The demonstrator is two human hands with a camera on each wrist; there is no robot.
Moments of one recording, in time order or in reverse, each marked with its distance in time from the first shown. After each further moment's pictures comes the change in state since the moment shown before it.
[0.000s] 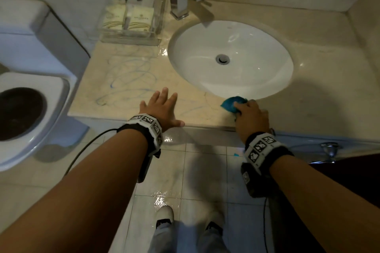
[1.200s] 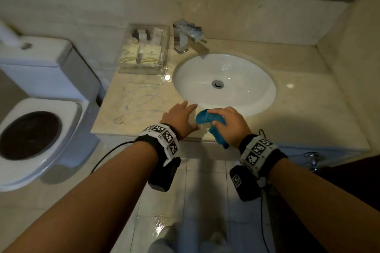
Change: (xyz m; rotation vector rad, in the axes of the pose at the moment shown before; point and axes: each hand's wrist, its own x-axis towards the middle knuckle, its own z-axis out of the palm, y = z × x) left_hand -0.061 0.040 -0.057 -0.267 0.145 0.187; right_hand -0.049 -0.075 -0.087 0.363 -0.129 -0.312
